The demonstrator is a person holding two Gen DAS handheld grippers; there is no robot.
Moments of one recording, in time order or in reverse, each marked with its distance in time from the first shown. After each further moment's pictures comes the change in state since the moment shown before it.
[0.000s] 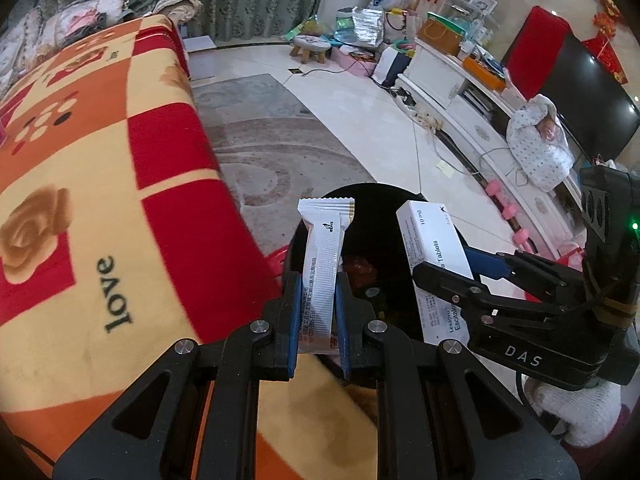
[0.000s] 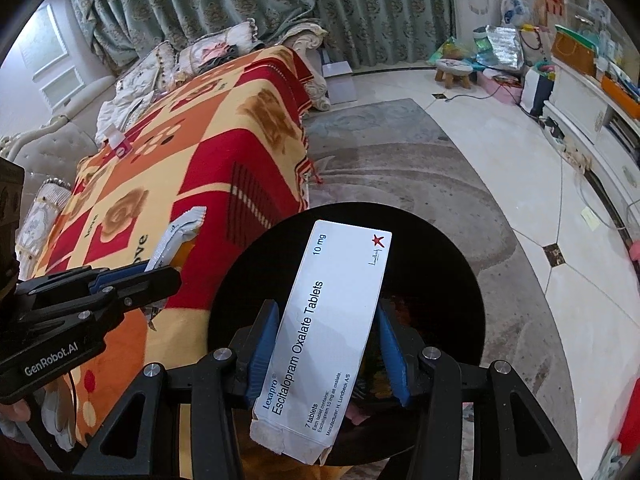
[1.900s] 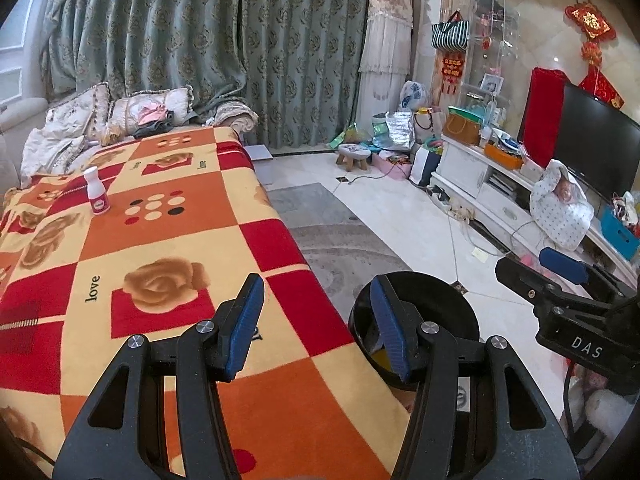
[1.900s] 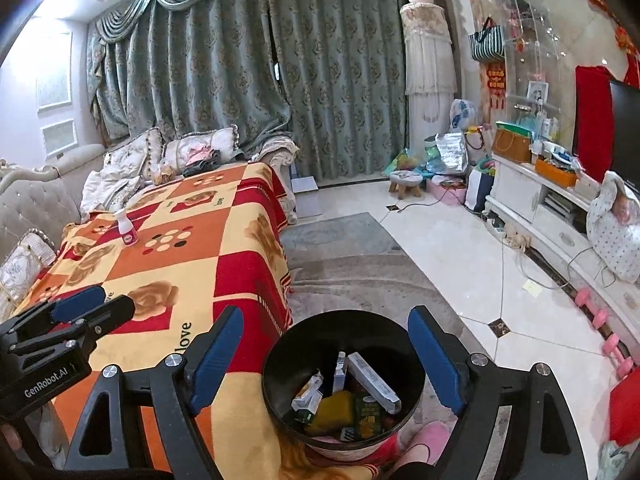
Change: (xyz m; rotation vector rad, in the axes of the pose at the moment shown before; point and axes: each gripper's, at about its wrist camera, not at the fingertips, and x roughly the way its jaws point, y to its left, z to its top) left arm -0.157 0.011 -0.048 0.014 -0.412 0.197; right arm -0.130 0.075 -0.017 -0.015 -0.425 -0.191
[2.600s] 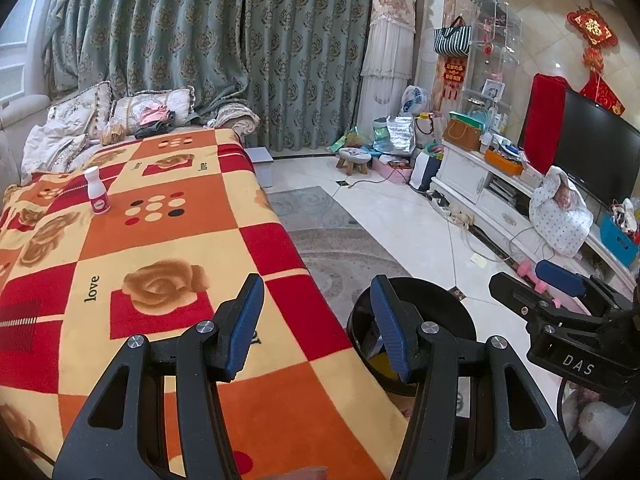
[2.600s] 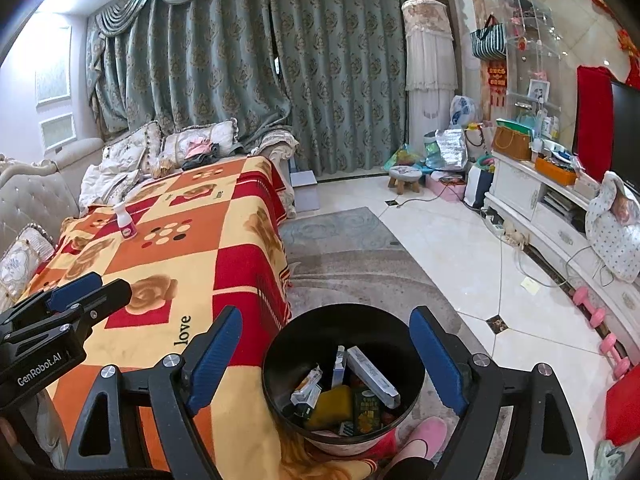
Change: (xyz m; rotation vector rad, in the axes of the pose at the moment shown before) left arm -0.001 -0.001 0.003 -0.017 -0.010 -0.003; right arm -0.001 0.003 -0.002 -0.004 0.020 -0.002
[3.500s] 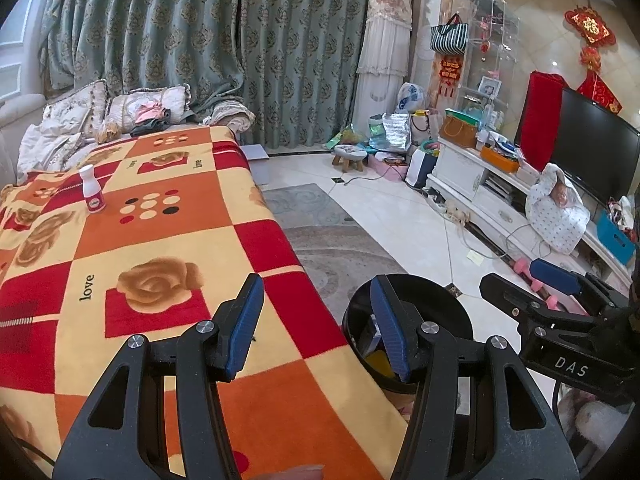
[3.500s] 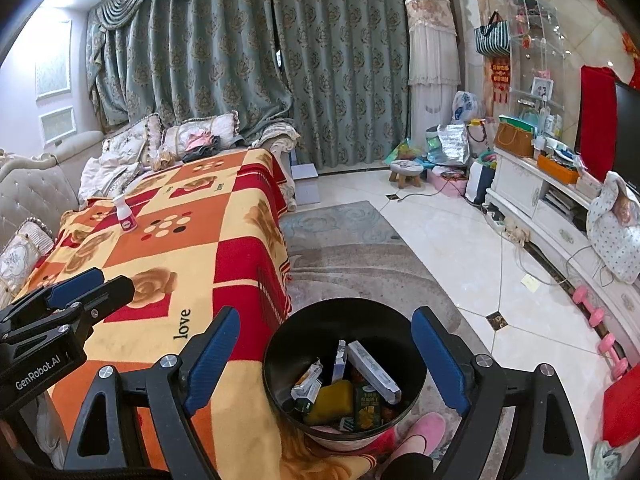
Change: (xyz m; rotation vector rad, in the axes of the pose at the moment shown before) left arm 0.002 -0.004 -0.001 0.003 0.007 -0.013; right arm 0.002 0.004 -0.003 -0.011 0.025 0.000
